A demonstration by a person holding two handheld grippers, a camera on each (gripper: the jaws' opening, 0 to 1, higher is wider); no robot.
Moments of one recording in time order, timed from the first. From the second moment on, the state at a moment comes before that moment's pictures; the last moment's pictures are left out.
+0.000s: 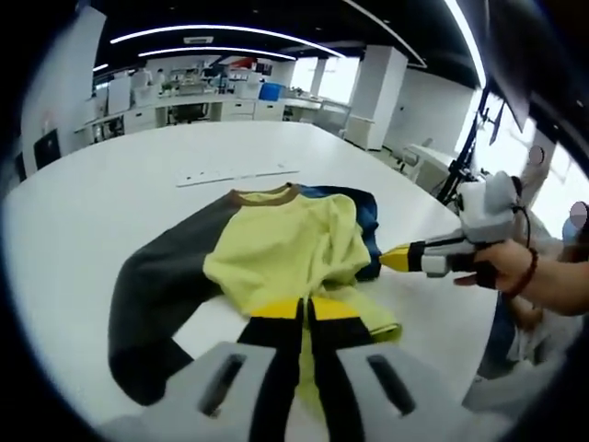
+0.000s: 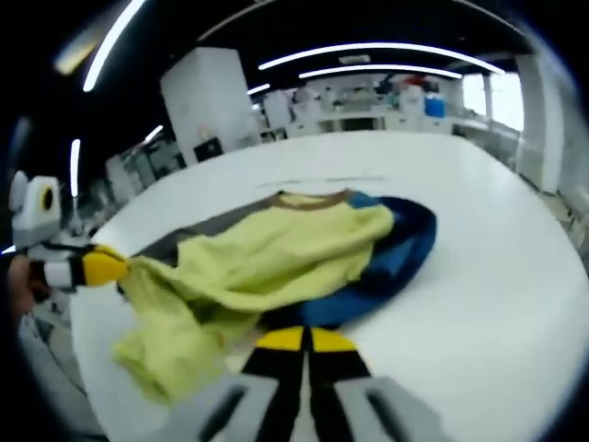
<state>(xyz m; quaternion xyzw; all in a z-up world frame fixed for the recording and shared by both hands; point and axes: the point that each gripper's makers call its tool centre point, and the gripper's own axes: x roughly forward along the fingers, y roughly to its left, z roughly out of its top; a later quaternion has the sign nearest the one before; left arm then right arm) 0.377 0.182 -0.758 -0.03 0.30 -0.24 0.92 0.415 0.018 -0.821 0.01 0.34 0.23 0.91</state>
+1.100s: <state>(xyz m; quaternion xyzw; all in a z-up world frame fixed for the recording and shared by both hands) 0.328 0.050 -0.746 -0.07 0.33 -0.38 0.86 0.414 -0.098 -0.811 -0.03 0.38 0.16 0.91</state>
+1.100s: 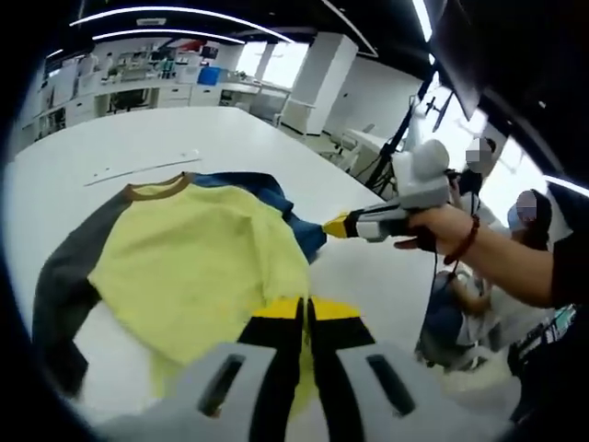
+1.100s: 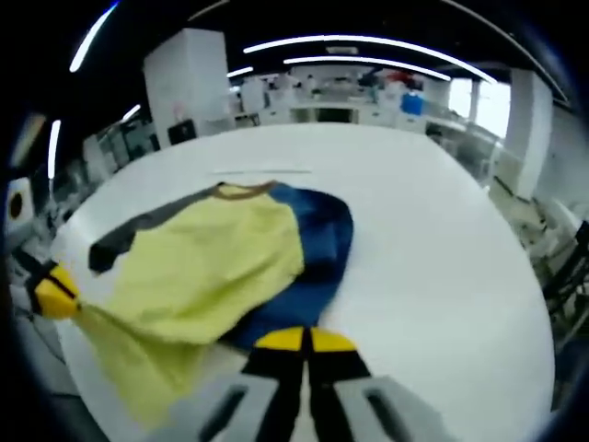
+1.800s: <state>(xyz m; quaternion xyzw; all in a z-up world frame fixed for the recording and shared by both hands) 0.309 -0.060 -0.753 -0.10 0.36 -0.46 0.81 0.433 -0.185 -0.809 -0.07 0.40 0.09 0.91</state>
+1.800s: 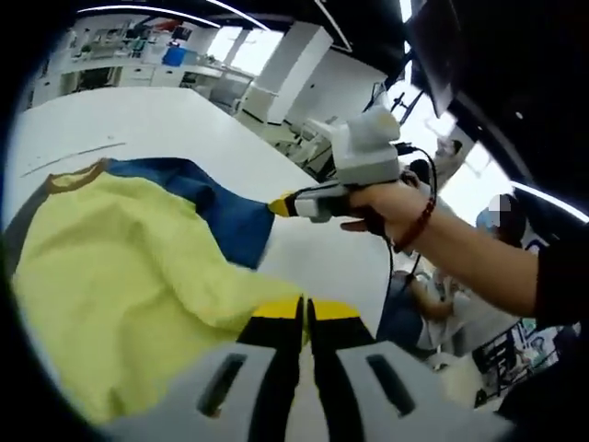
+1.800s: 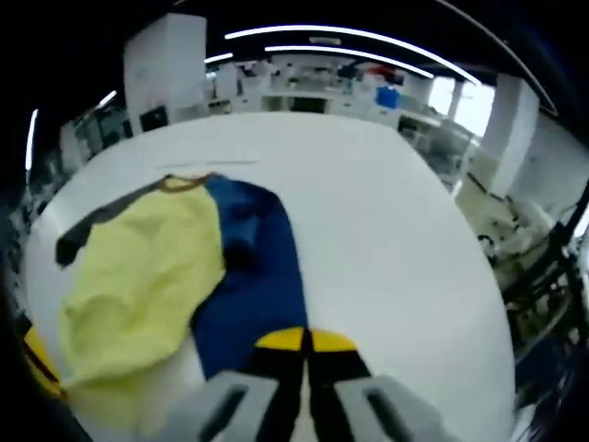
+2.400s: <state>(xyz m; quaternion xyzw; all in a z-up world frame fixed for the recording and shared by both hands) 0.298 -0.108 -0.778 -0.10 0.40 -0.46 0.78 0.465 -0.233 -0.813 -0.13 0.42 0.06 0.90</state>
